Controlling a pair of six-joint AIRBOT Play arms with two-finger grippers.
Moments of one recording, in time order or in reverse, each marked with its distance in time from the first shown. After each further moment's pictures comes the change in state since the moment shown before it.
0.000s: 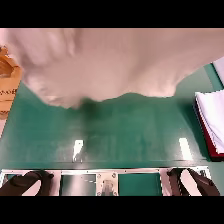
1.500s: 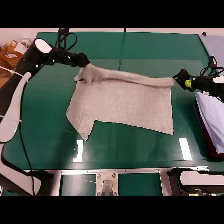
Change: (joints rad) left arm 0.002 -0.868 -0.196 -0.337 0.317 0.217; right arm 0.140 -0.715 -0.496 0.303 -0.566 -0.343
